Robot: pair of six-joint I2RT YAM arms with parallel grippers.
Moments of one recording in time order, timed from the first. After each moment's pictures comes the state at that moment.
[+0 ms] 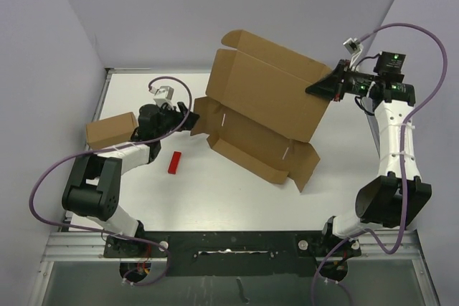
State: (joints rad) left arm -0.23 1.58 0.73 0.59 0.30 -0.40; right arm -0.21 1.50 1.61 -0.73 -1.30 -0.11
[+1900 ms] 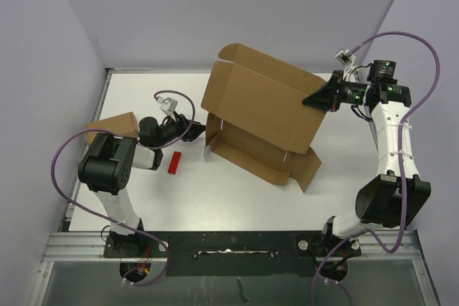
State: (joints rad) left arm -0.18 1.85 0.64 1.14 0.70 -0.54; right arm -0.19 1.50 1.55 -0.90 -1.28 -0.37
